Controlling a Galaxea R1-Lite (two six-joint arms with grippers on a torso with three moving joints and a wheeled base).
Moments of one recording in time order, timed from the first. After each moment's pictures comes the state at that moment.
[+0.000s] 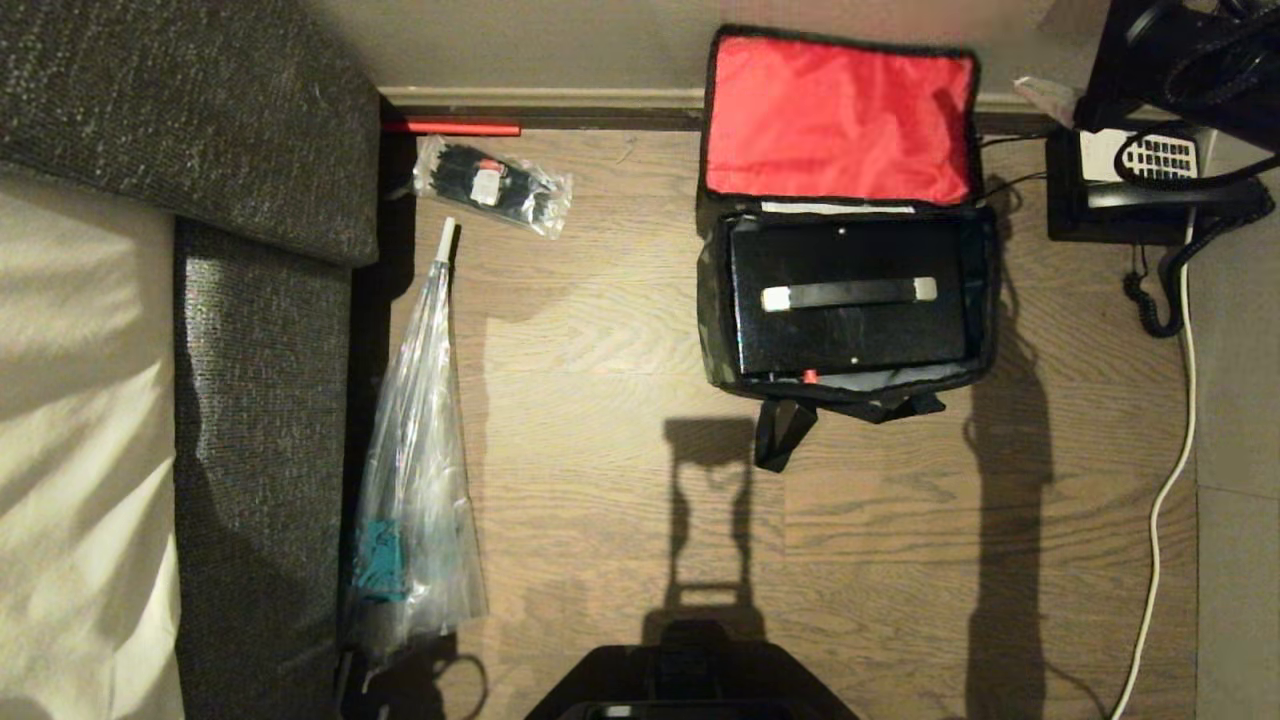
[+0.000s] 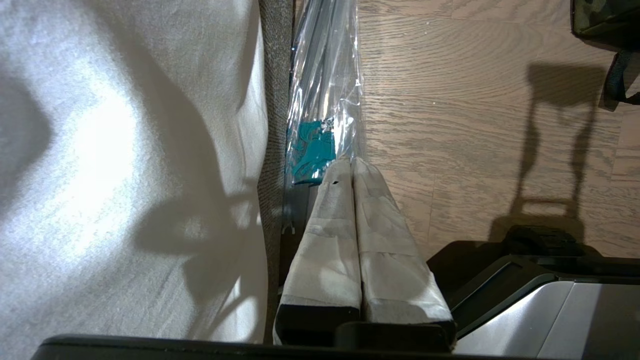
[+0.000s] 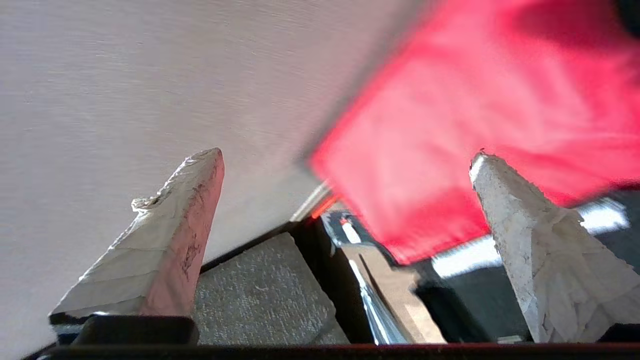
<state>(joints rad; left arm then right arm) 0.00 0.00 0.00 0.00 0.00 0.00 -0.02 1.79 -1.70 -0.43 0.34 1.18</state>
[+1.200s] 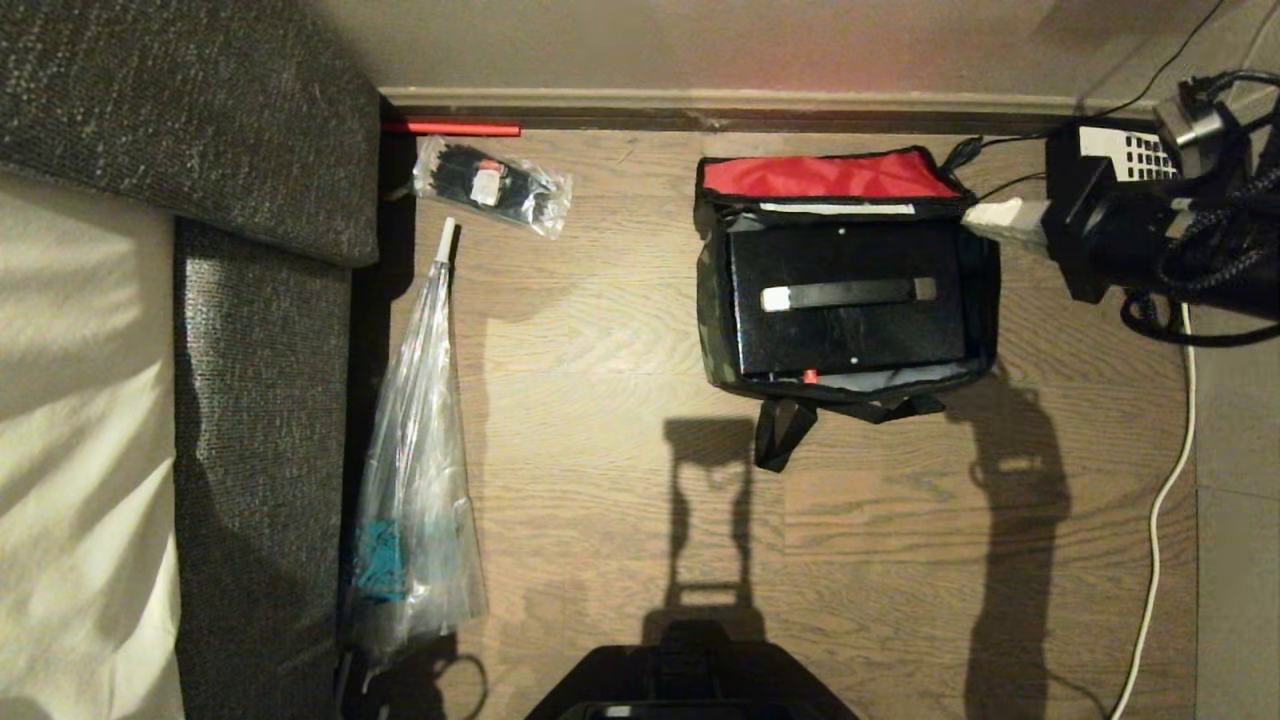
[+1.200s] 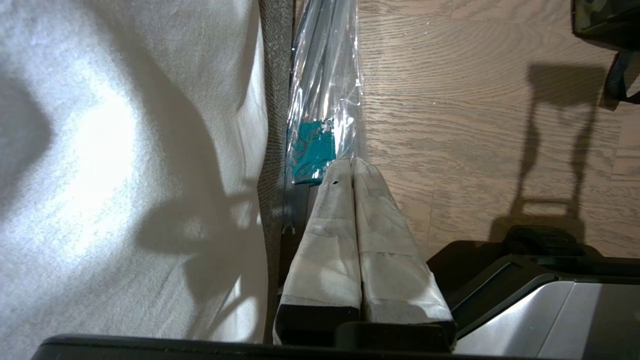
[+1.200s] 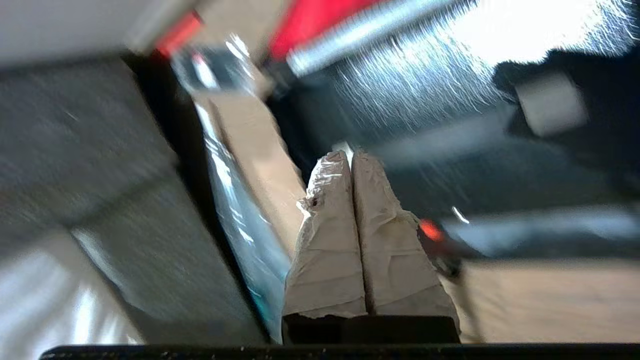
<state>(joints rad) 0.00 0.00 0.00 0.00 0.00 0.01 0.10 1.54 -1.09 -0.39 0.36 0.62</state>
